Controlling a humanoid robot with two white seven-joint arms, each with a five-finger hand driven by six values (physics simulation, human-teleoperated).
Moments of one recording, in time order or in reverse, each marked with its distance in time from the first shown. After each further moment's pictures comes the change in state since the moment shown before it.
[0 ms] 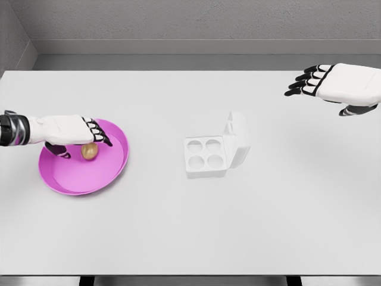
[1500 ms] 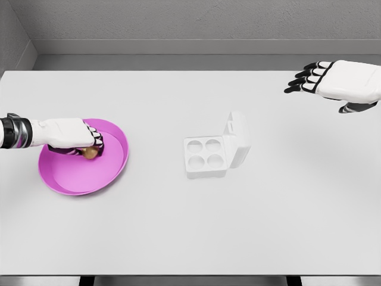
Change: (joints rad) left arm 0.008 -0.005 -0.003 0.000 -0.027 0.002 -0.001; right arm -0.012 0.006 0.000 0.002 0.006 0.000 0.000
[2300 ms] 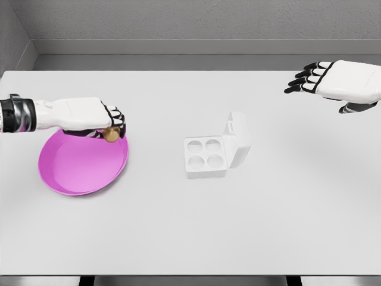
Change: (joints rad) left arm -0.058 0.002 0.039 -0.144 0.183 -0.002 0.008; right arm -0.002 0.000 0.000 0.000 0.000 0.000 0.000
